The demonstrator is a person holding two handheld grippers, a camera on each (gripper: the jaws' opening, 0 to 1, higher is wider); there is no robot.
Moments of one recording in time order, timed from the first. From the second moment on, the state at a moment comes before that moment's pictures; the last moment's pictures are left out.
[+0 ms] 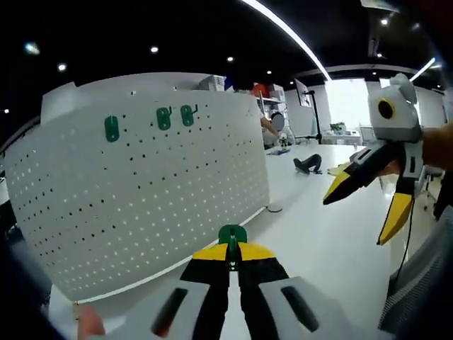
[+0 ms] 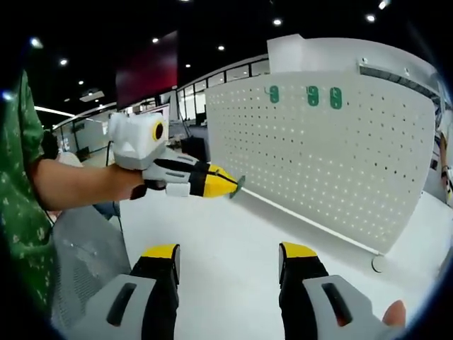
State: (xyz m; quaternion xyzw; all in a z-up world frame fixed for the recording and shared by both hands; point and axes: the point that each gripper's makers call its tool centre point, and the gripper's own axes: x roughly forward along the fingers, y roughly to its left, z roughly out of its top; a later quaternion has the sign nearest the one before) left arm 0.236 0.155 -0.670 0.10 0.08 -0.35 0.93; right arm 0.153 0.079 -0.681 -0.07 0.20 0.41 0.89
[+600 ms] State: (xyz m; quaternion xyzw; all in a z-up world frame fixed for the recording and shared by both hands) left arm 0.255 0.144 -0.613 0.02 0.01 -0.30 0.95; right arm 0.150 0.073 -0.680 -0.07 0.20 0.41 0.89
